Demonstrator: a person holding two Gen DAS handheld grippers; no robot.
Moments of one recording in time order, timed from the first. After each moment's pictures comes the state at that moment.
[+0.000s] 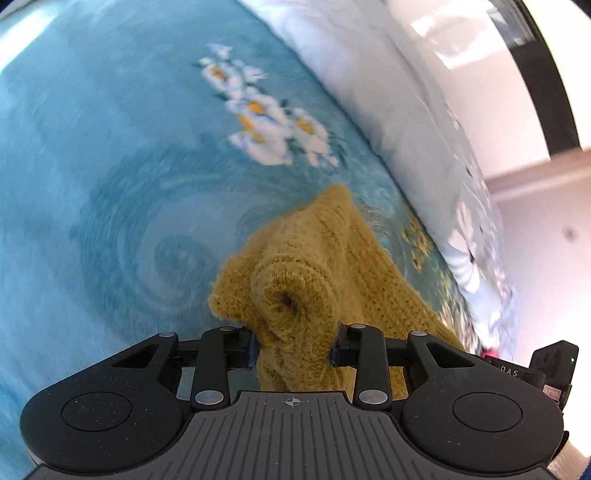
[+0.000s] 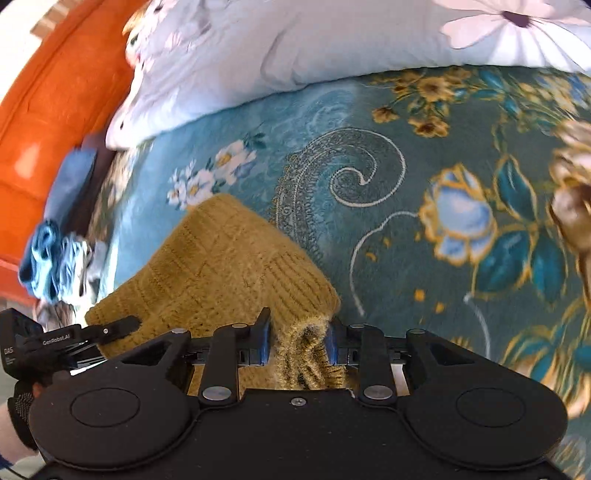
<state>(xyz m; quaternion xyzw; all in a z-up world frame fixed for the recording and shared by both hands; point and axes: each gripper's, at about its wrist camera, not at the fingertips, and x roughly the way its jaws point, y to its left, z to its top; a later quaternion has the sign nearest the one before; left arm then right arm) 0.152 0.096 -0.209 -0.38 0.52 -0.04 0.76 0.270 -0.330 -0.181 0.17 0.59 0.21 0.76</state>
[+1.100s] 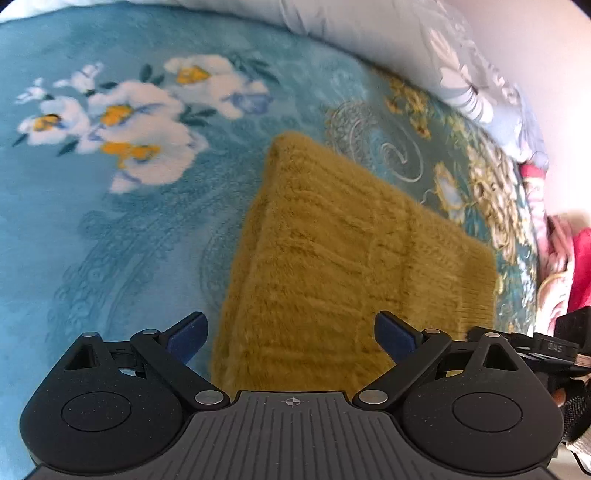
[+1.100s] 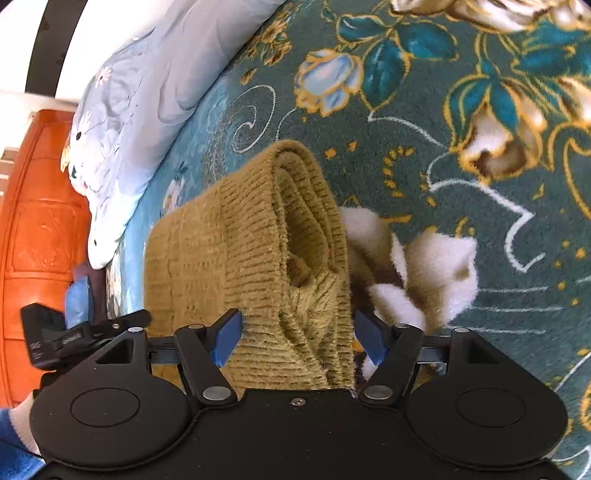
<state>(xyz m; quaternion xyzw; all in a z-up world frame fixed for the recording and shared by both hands) 0.278 0.052 -0.243 -0.09 0.65 -0.24 0.71 0.154 -0.348 -0.255 0.43 0.53 0.05 0.73</state>
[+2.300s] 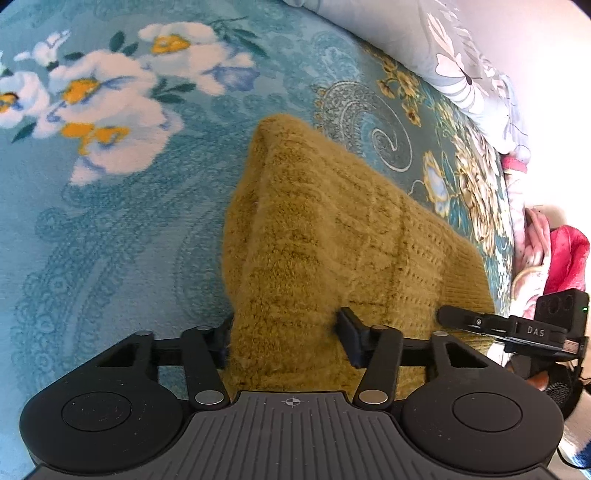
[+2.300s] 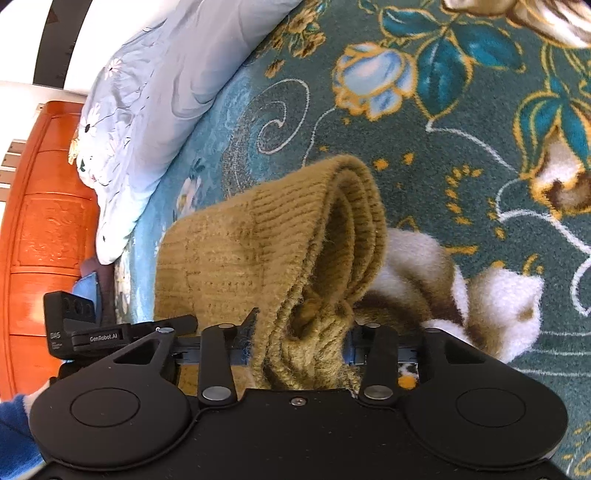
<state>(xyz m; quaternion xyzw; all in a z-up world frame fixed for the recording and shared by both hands) 0.300 0.046 -0.264 -0.12 0.68 -0.28 0.67 0.187 -0.329 -0.249 0.42 0.53 0.07 0.73</state>
